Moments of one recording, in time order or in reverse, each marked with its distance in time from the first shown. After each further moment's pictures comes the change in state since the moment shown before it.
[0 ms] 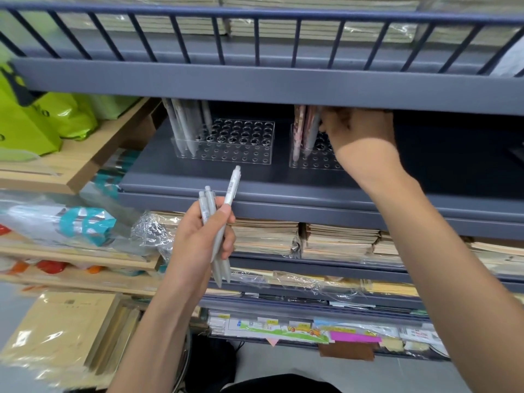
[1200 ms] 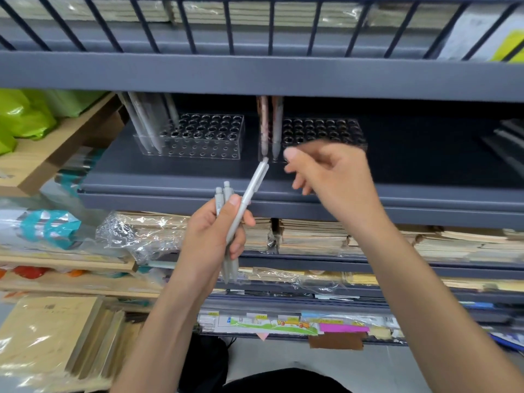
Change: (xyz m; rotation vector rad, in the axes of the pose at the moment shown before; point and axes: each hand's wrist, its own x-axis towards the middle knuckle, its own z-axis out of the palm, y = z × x) left_hand 0.004 -0.019 0.058 0.047 -0.125 0.021; right_hand -0.061 0.023 -0.017 0.458 -0.180 0.185
